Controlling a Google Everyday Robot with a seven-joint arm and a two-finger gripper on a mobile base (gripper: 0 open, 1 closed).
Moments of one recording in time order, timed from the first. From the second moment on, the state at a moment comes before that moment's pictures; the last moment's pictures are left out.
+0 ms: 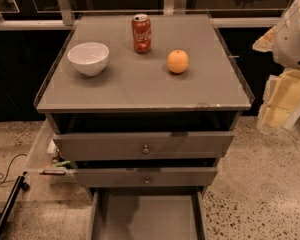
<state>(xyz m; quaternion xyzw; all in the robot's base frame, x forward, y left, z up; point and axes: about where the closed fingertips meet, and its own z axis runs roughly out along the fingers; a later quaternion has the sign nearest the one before) 0.438 -0.217 0.976 -0.60 0.78 -0.03 0.16</state>
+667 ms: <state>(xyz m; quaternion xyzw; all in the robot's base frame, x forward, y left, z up) 0.449 -0.218 0.980 -0.60 0.78 -0.04 0.19</state>
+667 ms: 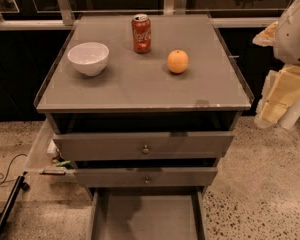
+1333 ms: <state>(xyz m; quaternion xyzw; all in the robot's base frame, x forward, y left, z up) 0.519 -0.210 0.989 -0.62 0.73 -0.05 0.29</state>
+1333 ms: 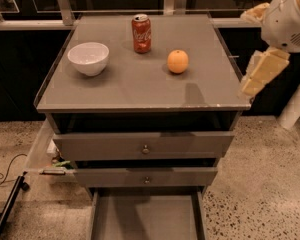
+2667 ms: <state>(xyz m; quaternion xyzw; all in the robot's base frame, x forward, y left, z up) 0.602 -0.190 0.973 -0.61 0.67 0.06 0.41</state>
